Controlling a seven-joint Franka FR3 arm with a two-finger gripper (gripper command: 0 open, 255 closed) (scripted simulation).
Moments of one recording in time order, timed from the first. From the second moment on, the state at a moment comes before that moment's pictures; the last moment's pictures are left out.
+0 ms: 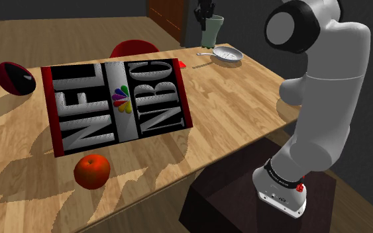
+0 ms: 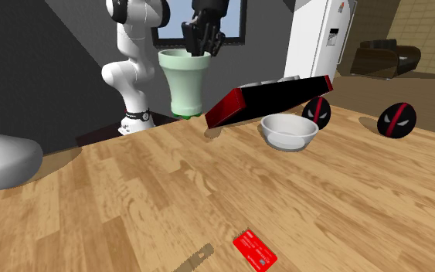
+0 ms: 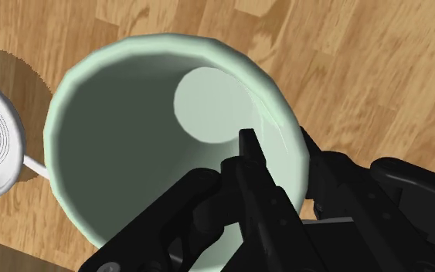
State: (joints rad) arm -0.12 0.45 -0.21 -1.02 -0.10 1.37 -0.34
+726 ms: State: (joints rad) arm -0.15 0.30 -0.23 -1.17 -0.13 1.39 -0.40
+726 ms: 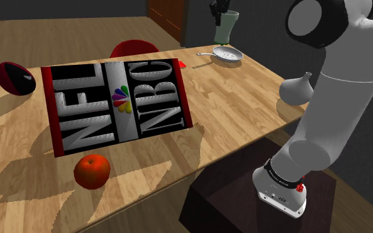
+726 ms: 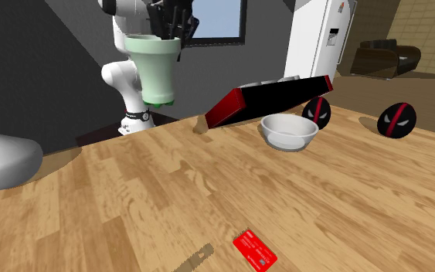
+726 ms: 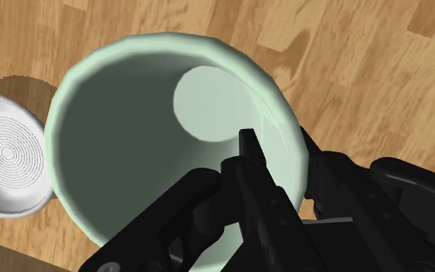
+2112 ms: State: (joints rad) arm -0.32 -0.19 -0.41 -1.77 -0.28 1.58 -0.72
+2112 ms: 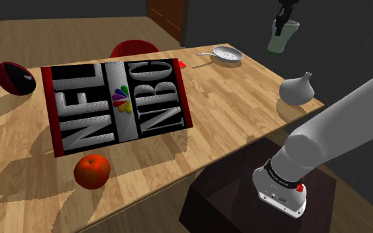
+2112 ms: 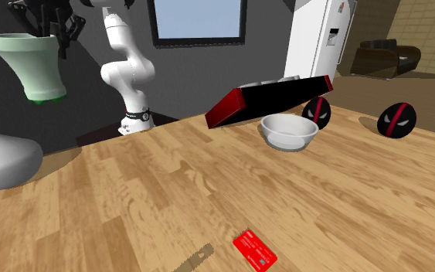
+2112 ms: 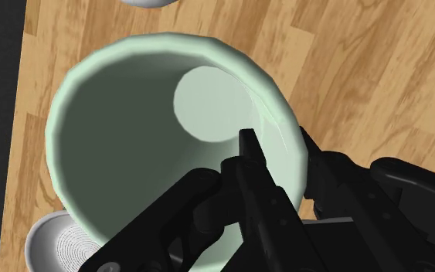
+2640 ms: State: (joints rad) arm -0.38 -0.25 -0.50 -1.84 -0.33 1.64 -0.85
